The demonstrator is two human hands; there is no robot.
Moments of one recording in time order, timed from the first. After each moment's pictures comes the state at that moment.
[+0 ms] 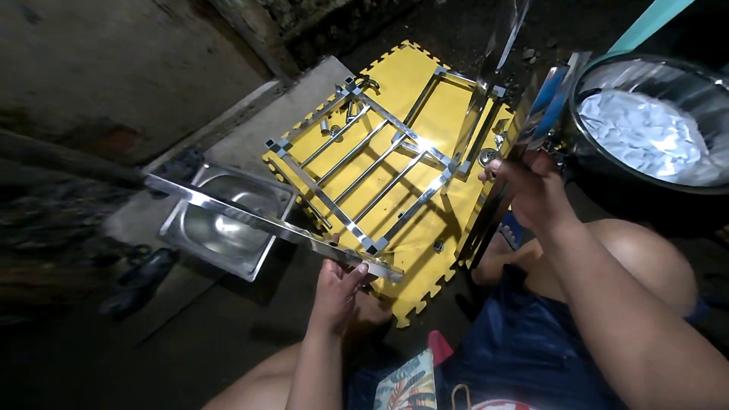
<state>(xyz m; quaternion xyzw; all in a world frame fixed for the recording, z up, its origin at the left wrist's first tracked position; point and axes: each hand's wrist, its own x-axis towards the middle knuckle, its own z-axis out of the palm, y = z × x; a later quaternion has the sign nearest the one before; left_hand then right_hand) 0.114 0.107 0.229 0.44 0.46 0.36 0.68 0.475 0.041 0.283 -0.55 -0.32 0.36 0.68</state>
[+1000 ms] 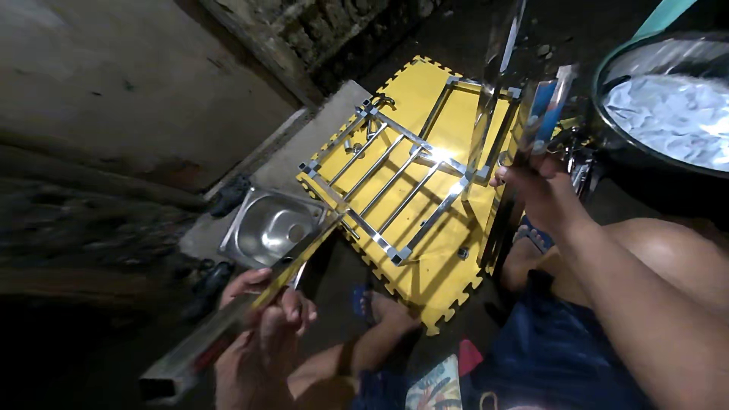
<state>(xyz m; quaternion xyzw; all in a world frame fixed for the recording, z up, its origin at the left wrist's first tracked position) 0.036 0.129 0.357 0.65 0.26 0.44 0.56 0.477 0.050 0.276 -0.58 -0.31 0.35 0.66</state>
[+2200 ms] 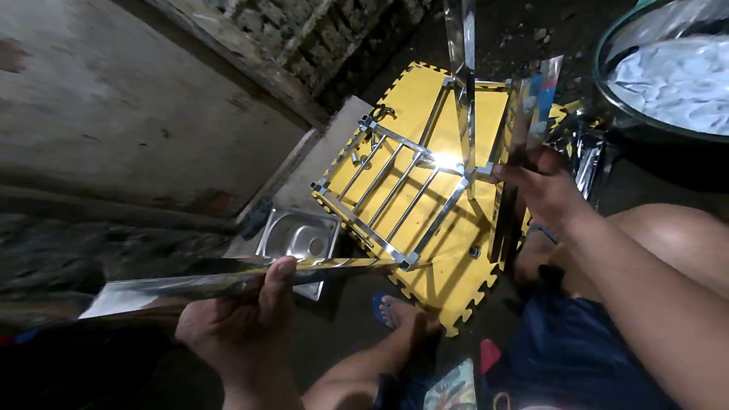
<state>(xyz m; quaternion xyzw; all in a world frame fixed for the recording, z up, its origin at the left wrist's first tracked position) 0.123 0.139 0.436 0.83 0.34 0.44 -0.03 0.487 0.036 0.287 -0.58 -0.27 0.36 0.68</state>
